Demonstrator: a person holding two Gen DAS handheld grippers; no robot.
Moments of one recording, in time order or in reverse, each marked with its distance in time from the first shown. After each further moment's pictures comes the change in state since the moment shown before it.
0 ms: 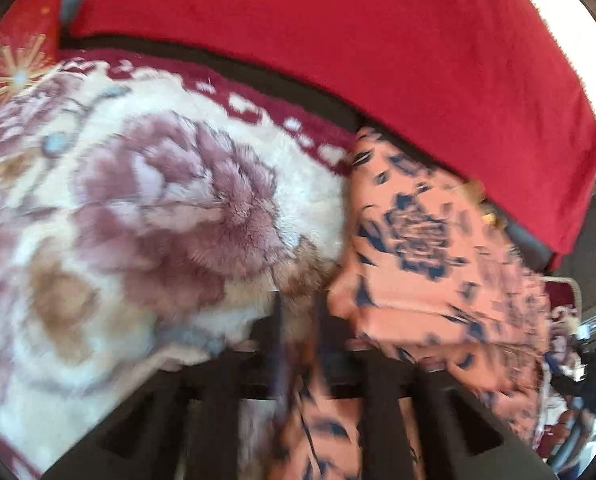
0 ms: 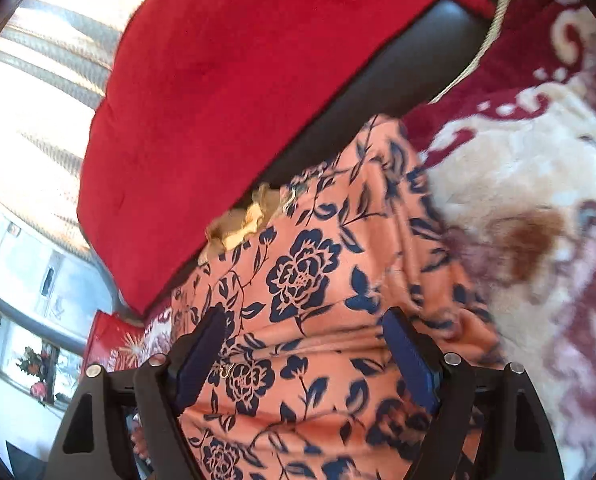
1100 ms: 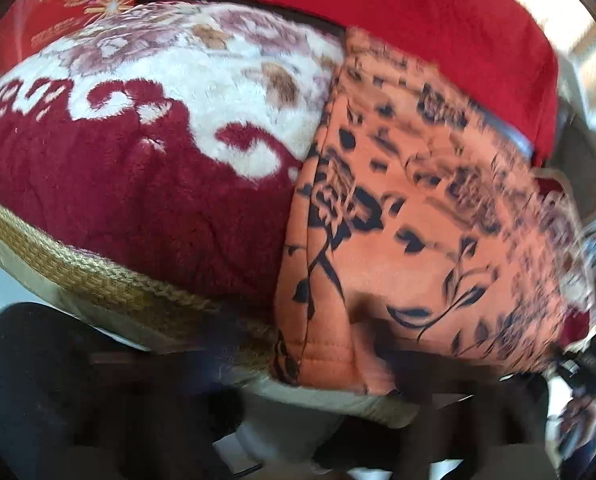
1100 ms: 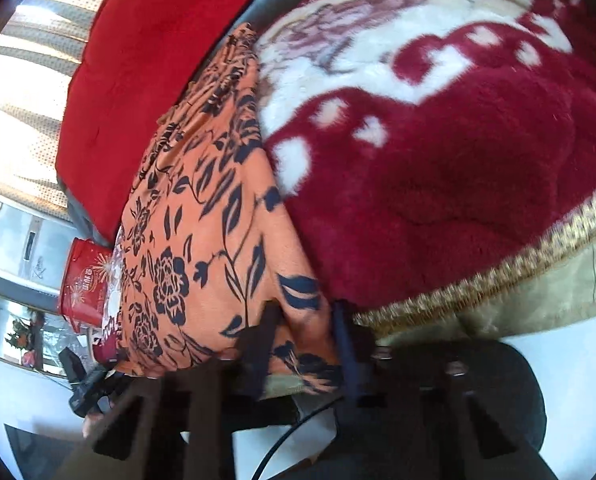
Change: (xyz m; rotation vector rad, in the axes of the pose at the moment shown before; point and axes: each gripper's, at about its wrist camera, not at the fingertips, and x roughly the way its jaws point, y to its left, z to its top) left arm -0.100 0.047 -0.212 0.098 0.114 0.076; right arm -0.138 -0.093 -0.213 0.083 0.170 -0.109
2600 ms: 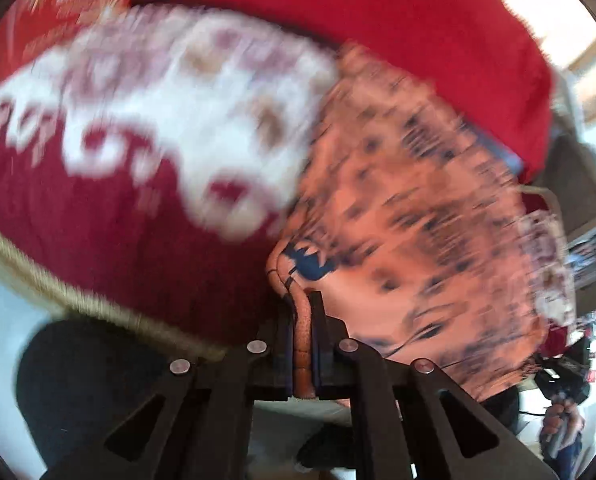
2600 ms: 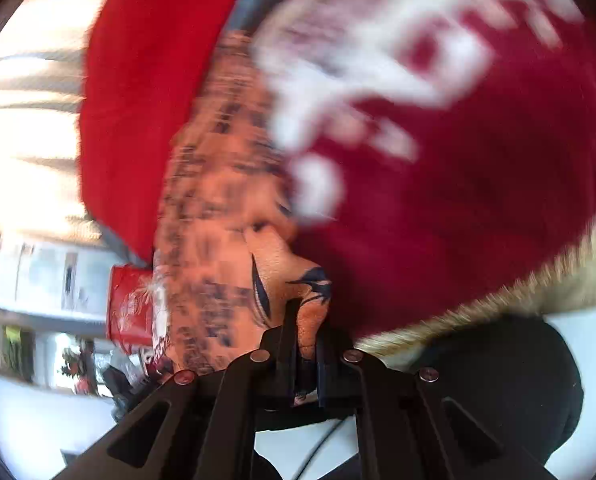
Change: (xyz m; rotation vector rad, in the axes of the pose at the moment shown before) left arm -0.049 -0.011 0.048 -0.033 -0.054 -0.115; right arm -0.013 -0.002 0.020 0.116 0.013 0.193
